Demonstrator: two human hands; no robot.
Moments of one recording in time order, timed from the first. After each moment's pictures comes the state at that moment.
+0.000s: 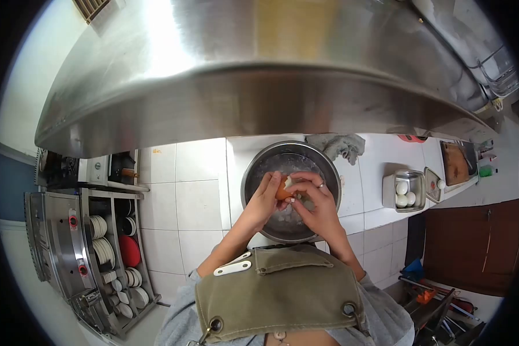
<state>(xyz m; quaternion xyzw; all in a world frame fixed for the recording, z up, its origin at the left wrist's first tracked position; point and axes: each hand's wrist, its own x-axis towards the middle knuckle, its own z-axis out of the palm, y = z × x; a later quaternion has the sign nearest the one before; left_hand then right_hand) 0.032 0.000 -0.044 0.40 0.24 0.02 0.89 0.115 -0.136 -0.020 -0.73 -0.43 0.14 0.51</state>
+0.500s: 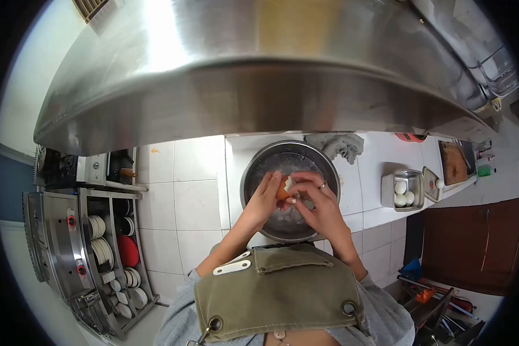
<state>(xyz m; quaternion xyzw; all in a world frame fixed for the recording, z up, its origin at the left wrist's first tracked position) 0.032 -0.001 -0.045 0.41 0.24 0.01 0.88 0.116 -0.139 -0.010 -0.74 -0.43 0.13 0.49</state>
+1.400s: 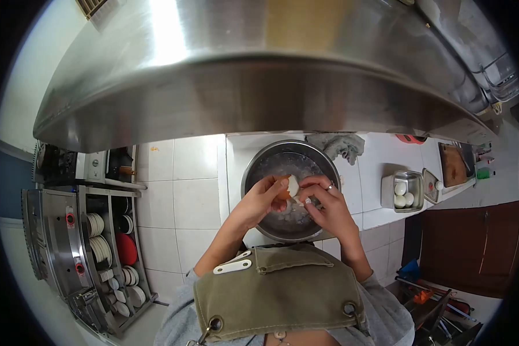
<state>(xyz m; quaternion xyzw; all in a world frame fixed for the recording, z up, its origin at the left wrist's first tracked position) 0.027 0.015 -0.044 0.45 0.21 -0.05 0.87 0.128 -0.152 0.000 -0.74 -0.50 0.13 0.43</state>
